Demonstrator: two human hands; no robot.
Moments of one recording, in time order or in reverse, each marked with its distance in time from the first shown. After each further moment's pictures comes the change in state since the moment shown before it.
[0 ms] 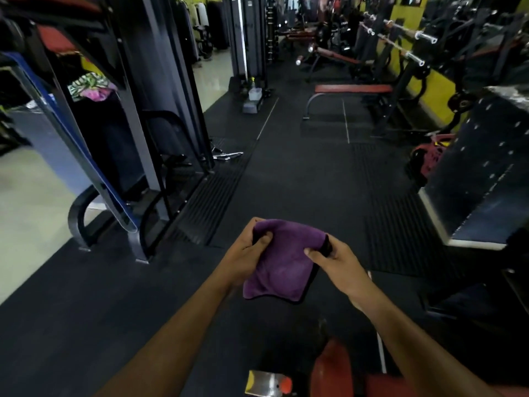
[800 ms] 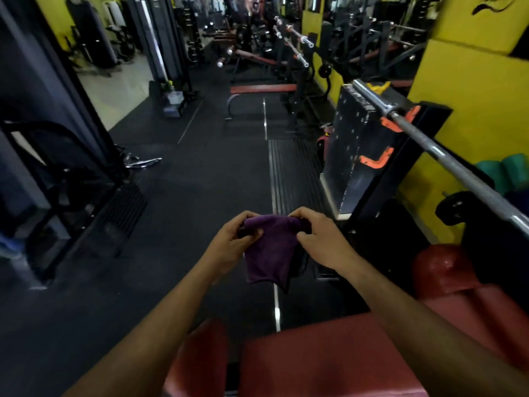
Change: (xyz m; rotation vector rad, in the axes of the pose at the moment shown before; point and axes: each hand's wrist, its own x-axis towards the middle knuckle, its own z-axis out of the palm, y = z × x) left_hand 0.015 0.139 0.431 -0.067 -0.250 0.099; right_hand -0.177 0.017 -0.421 -0.416 0.140 -0.065
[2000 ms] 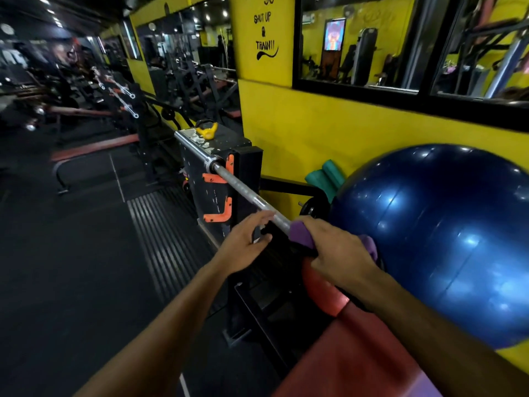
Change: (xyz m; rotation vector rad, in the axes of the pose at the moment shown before) left_hand 0.341 0.042 0.327 0.318 -0.550 0.458; right_hand -0.035 0.140 -0.314 -0.746 0.431 0.273
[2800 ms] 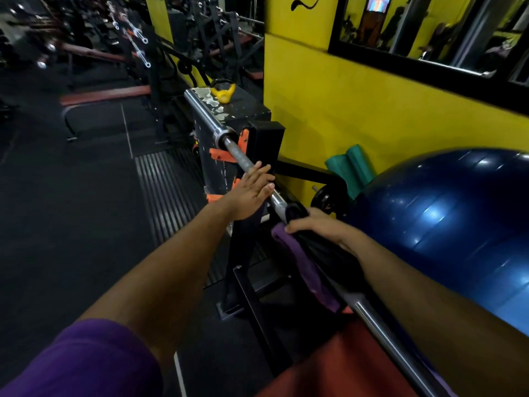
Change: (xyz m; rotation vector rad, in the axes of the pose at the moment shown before) left_hand 0.130 -0.109 -0.032 0.326 -0.112 -0.140; right_hand 0.153 0.043 0.065 0.954 -0.556 0.404
